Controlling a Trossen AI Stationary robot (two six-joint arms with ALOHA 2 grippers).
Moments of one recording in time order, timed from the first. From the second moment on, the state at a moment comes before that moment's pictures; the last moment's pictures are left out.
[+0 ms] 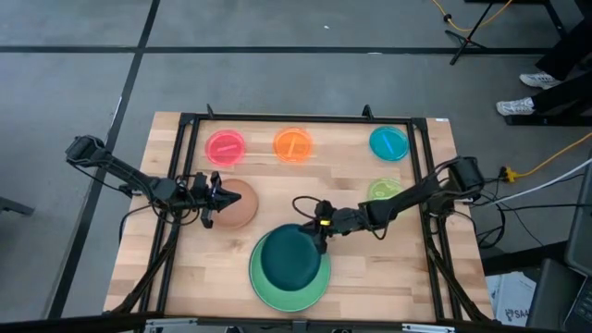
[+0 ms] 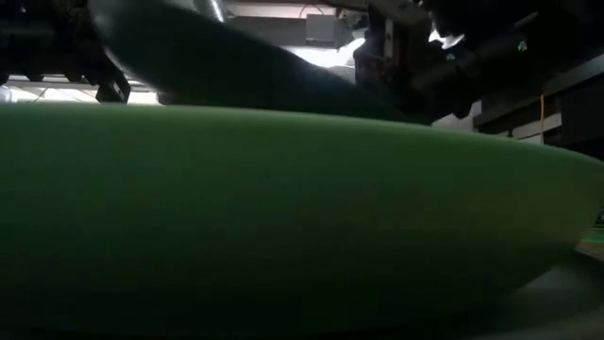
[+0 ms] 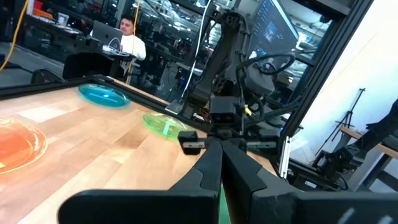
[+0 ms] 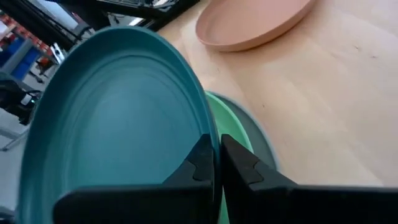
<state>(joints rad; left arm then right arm) -0.39 0.58 0.02 0.67 -0.50 -0.39 0.29 1.78 0.75 0.60 0.17 0.70</state>
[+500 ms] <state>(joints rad) -0.39 0.58 0.02 0.67 -0.50 -0.39 0.30 1.88 0.81 0.66 0.13 0.67</state>
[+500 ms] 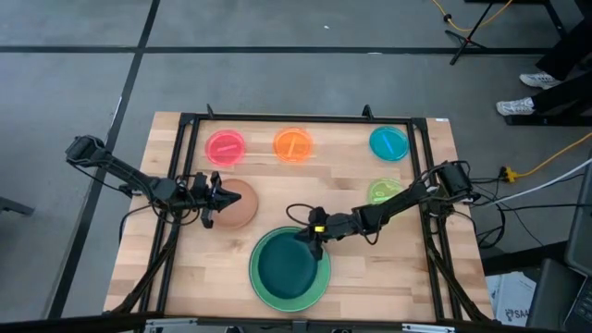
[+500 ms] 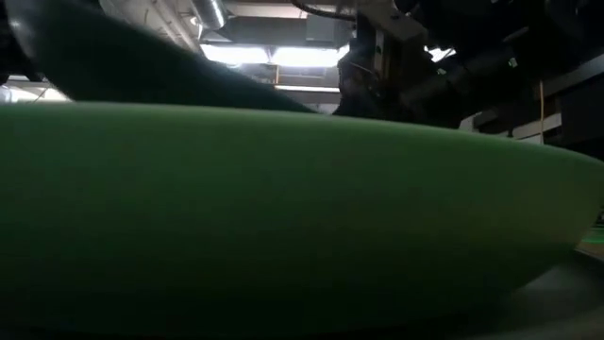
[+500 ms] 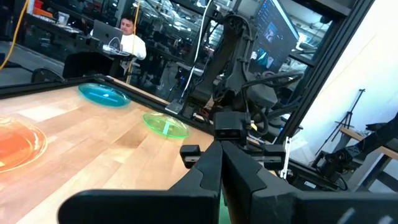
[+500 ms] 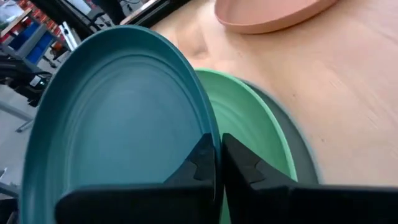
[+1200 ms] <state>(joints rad) -0.40 0.58 0.04 0.69 -0.47 -0.34 0.33 1.72 0.82 0.46 0.11 0.47</state>
